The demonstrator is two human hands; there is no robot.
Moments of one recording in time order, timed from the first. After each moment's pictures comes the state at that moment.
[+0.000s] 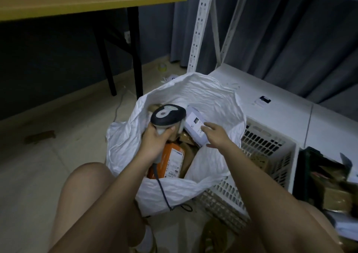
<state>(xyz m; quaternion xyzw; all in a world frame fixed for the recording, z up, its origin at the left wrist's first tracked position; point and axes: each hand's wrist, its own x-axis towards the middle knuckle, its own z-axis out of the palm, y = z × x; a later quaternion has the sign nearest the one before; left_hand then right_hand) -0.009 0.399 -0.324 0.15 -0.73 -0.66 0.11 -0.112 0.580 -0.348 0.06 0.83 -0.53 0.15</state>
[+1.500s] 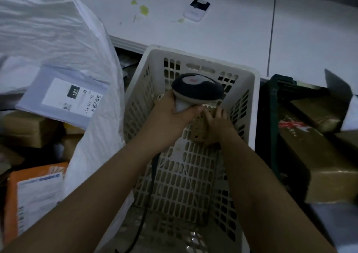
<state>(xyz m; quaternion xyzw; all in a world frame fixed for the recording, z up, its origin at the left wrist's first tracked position) -0.217 0.714 -0.464 -0.04 -0.76 -0.62 -0.18 -0.252 0.903 -0.612 0.03 0.95 0.00 0.31</state>
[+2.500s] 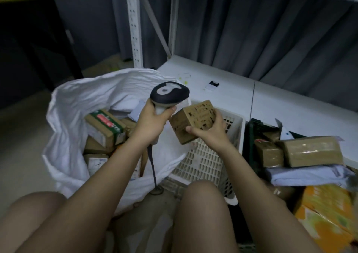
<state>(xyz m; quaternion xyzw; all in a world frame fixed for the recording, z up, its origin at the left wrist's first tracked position) -0.031 0.534 -0.278 0.02 -0.75 -0.66 0.07 -0.038 0.722 -0.319 0.08 0.84 -0.54 0.00</state>
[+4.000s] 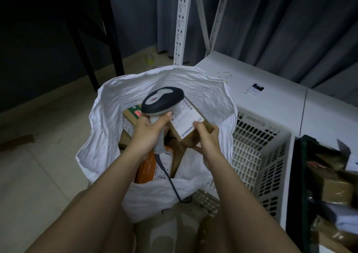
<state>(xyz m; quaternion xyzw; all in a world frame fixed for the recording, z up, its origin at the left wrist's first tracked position) -0.047 0.423 -0.325 0.09 -0.66 -0.74 0.09 -0.080 0.577 -0.359 0.16 0.64 -0.74 0.10</state>
